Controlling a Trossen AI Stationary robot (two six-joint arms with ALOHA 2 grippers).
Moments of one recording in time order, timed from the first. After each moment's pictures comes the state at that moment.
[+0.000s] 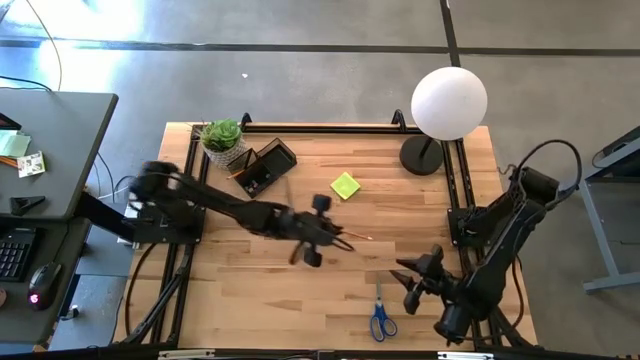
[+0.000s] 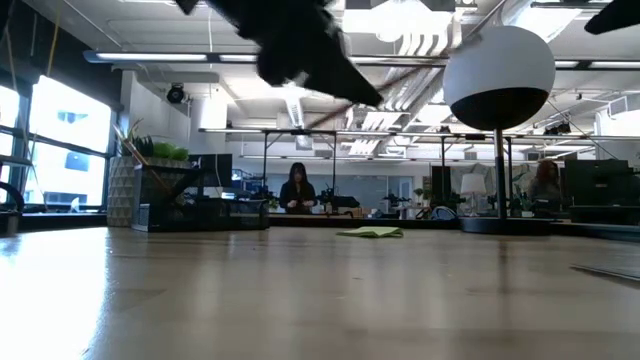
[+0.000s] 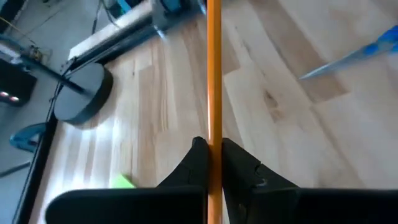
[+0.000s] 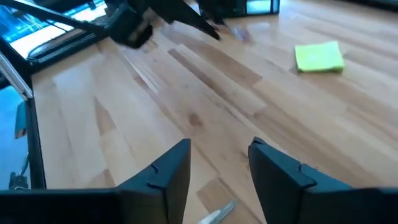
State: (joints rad) left arm -0.09 1.76 1.14 0.00 -0.31 0.35; right arm 1.01 1.54 1.10 -0.97 1.03 1.65
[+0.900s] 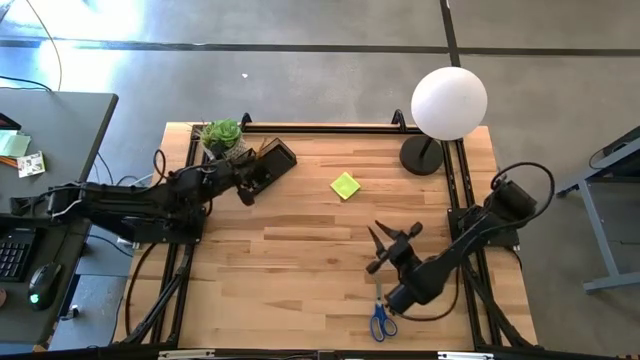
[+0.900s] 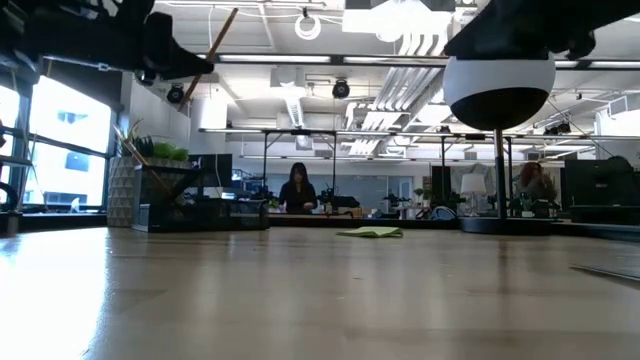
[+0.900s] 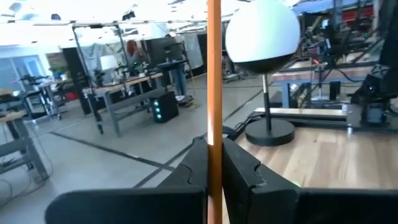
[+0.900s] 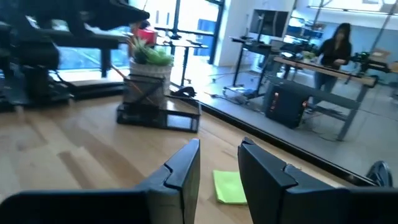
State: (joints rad) left arm 0.25 0.64 0.22 0.50 -0.47 0.21; right arm 0.71 1.76 1.10 -1.04 1.50 1.57
